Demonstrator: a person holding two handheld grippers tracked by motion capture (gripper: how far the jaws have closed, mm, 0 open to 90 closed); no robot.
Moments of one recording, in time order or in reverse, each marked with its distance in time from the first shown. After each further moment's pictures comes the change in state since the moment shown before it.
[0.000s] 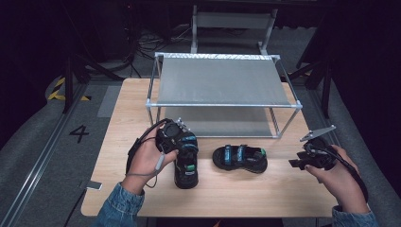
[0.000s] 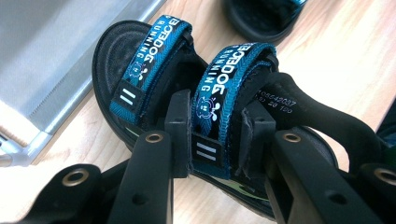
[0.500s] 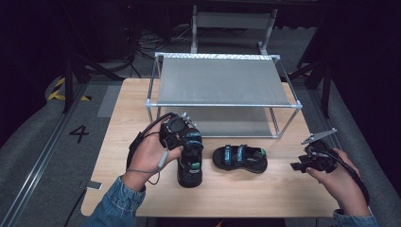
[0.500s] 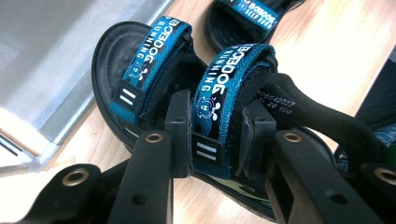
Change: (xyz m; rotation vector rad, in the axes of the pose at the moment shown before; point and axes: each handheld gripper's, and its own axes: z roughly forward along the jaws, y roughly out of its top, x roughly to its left) left arm -0.017 0.022 -0.026 0.004 0.001 0.034; right arm -0.002 -0.010 0.005 0.025 0.008 0.029
